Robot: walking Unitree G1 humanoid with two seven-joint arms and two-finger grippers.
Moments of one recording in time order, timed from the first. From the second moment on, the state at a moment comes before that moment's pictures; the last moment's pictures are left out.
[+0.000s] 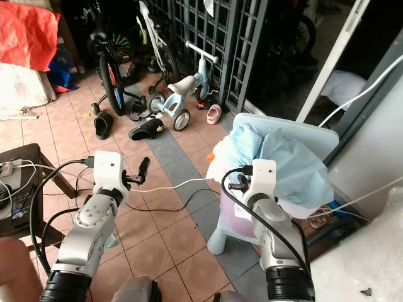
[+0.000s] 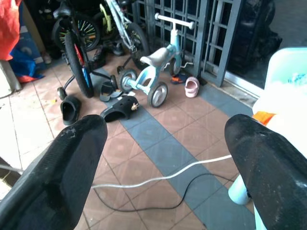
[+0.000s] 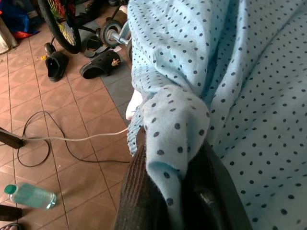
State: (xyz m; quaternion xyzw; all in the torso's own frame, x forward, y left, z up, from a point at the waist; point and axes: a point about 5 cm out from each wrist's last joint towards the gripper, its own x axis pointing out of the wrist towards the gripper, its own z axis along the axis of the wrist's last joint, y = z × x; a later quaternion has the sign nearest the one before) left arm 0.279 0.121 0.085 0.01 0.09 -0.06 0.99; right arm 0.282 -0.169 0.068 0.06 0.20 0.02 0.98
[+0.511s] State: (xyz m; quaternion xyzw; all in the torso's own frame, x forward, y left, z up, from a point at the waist) left arm 0.277 0.119 0.084 0.00 0.08 -0.06 0.99; right arm 0.290 -0.177 0.081 0.05 0.15 -0.01 0.99
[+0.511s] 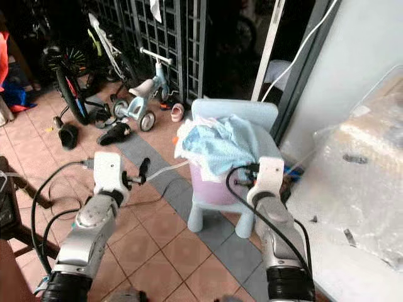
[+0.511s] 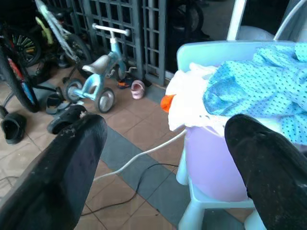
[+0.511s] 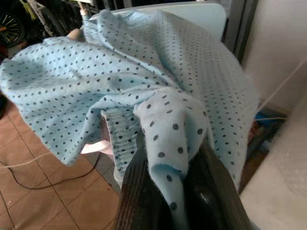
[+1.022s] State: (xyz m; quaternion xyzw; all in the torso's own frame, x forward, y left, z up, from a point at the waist) left arm 0.279 0.111 0.089 0.00 0.07 -0.09 0.99; right arm 0.289 -0.191 0.079 0.03 0.15 -0.06 0.99
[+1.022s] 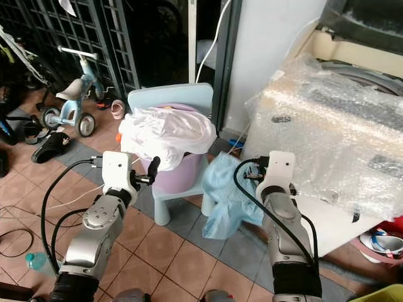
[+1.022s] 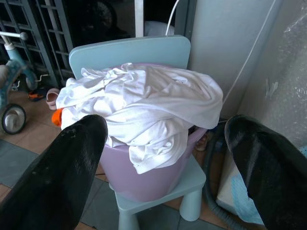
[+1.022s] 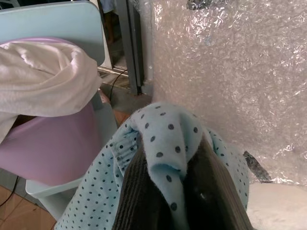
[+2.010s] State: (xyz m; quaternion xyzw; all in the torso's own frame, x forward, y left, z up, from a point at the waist) left arm 0.280 0.107 0.088 -0.01 0.08 -0.09 0.99; right arm 0.292 -0.198 0.079 0.02 0.14 -0.07 0.99
